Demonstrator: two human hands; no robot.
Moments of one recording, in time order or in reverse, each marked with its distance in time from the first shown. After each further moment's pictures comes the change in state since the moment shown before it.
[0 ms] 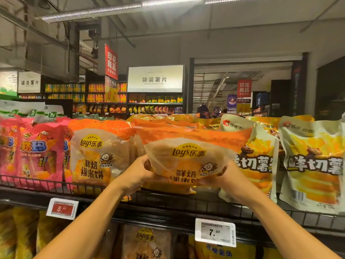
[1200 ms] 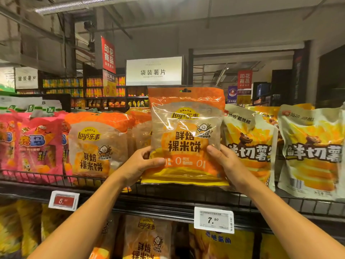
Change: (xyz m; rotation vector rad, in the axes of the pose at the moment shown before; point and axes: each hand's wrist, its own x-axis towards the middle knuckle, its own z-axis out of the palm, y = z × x) left_hand -0.005 0.013 0.008 -0.132 -0.018 -0.062; right_hand -0.003 -0.004 -0.001 0.055 0.114 0.098
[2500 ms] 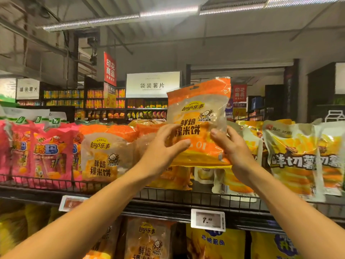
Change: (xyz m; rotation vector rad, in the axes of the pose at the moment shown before) left_hand -0.029 0.103 0.090 0.414 0.200 0.286; right_hand -0.022 -0.091 0.010 0.104 0.200 -0.134
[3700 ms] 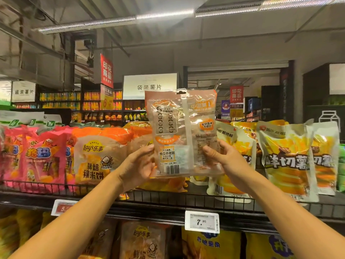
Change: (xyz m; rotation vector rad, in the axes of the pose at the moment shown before) left_hand 0.001 -0.064 -0.031 -0.700 -0.296 -0.322; right_hand 0.006 0.034 -0.026 -0.029 -0.084 0.099
